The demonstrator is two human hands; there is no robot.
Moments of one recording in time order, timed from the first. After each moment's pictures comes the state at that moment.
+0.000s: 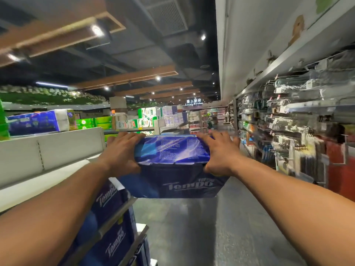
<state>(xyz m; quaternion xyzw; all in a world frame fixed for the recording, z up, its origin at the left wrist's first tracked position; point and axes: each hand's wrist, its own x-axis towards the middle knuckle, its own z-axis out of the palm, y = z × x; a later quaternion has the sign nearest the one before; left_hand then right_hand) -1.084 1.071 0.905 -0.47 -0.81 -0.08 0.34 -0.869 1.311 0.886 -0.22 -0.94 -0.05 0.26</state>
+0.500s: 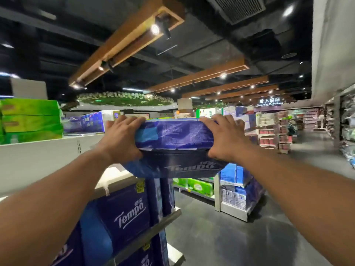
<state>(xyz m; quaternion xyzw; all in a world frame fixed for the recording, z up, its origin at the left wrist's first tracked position) -1.294 1.206 0.954 -0.27 -0.86 -0.02 0.43 -1.210 1.512 0.943 0.00 -0.93 -0.06 0.36</state>
